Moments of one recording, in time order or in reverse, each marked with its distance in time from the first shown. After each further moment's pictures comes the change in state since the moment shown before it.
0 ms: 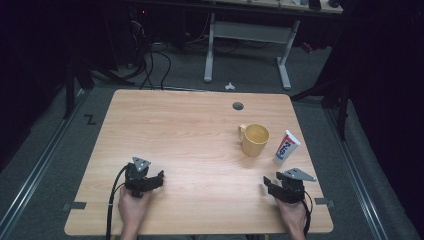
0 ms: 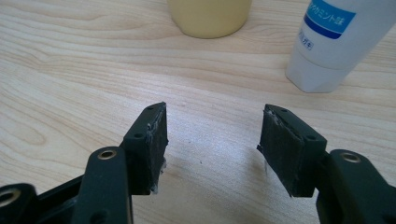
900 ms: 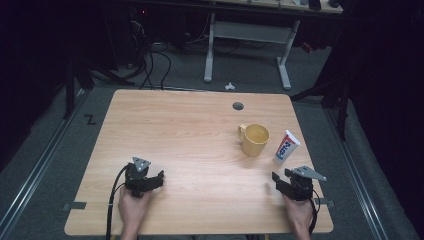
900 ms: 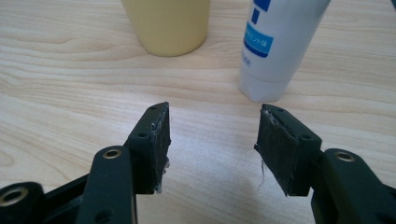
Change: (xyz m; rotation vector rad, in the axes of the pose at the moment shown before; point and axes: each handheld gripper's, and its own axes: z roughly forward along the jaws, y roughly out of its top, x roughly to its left) left arm 0.000 0.000 0.000 0.000 0.001 0.001; right arm -0.018 0.005 -0.011 -0.038 -0.062 0.043
